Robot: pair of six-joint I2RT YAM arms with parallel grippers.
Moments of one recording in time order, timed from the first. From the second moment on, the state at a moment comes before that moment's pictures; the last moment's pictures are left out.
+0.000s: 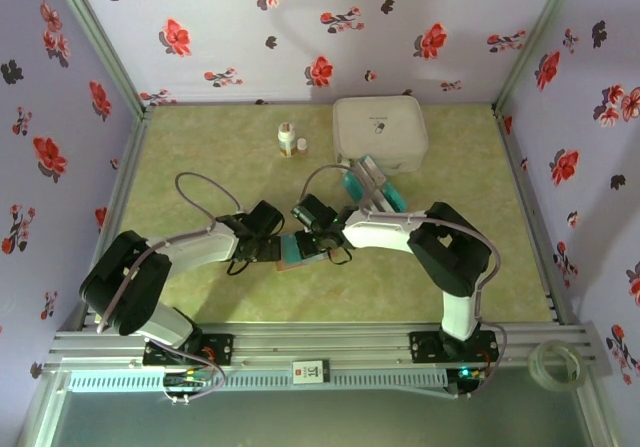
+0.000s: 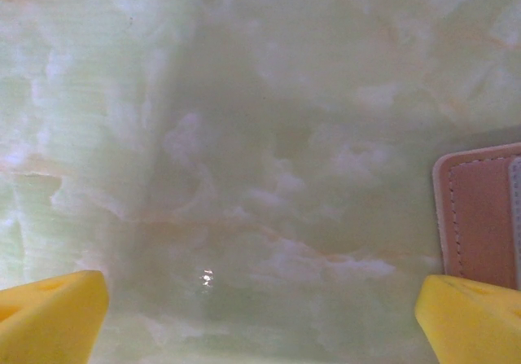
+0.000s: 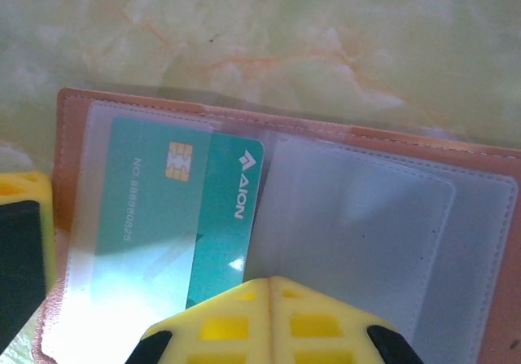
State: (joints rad) left arm -0.70 1.51 0.73 -0.55 -0.30 -0.68; right arm 0.96 1.87 1.13 -0.34 -0.03 0.54
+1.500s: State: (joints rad) left arm -0.70 1.50 0.73 -0.56 -0.31 -0.68; right arm 0.91 1.85 1.15 -0.35 -0.06 0.53
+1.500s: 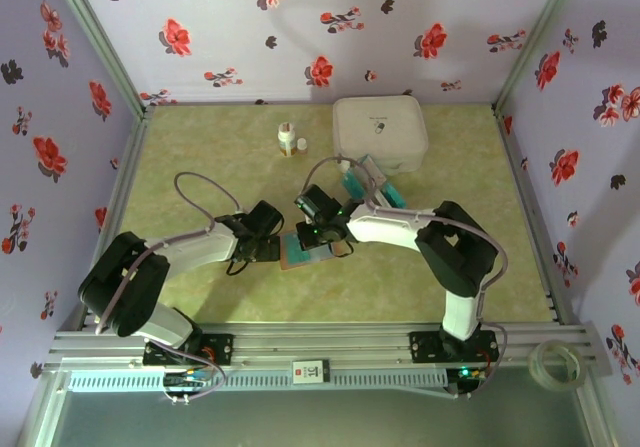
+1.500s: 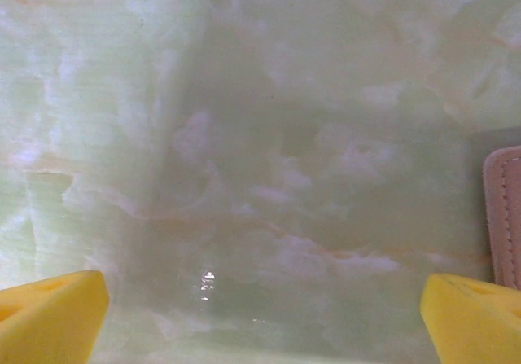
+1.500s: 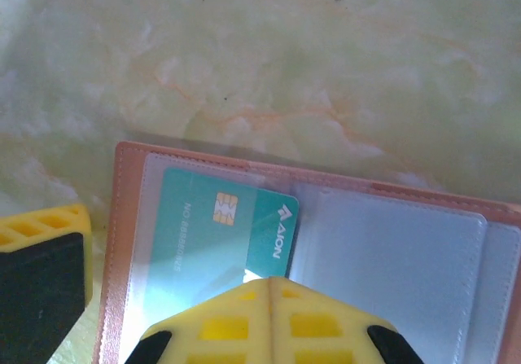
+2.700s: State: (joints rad) left arm -0.70 1.52 0.75 -0.55 -0.31 -0.68; right arm 0.93 1.90 1.19 -0.31 -0.11 0.54
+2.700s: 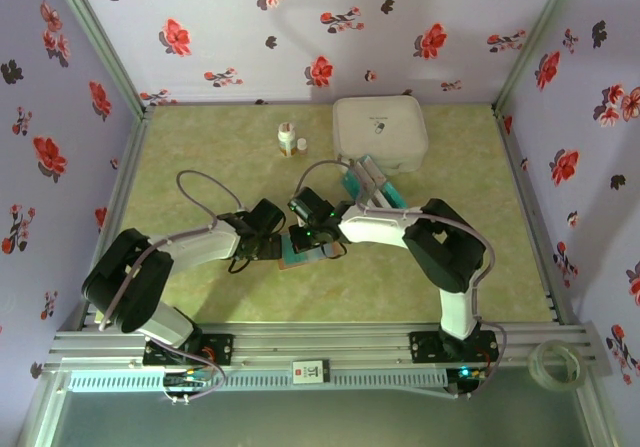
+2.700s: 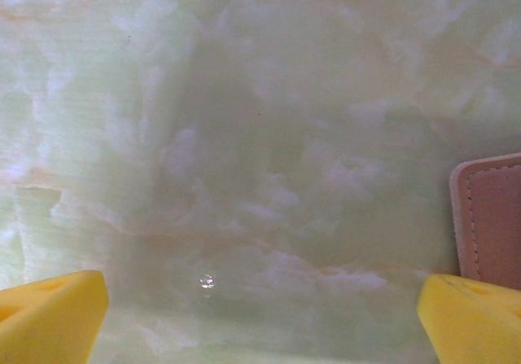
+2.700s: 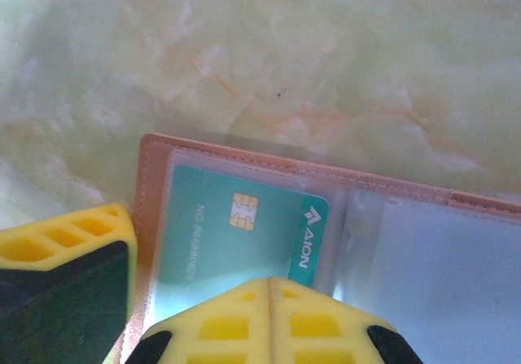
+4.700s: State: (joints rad) left arm -0.79 1.50 0.79 -0.42 -0.15 -0.76; right arm 0.72 1.85 1.05 -0.19 -0.29 0.60
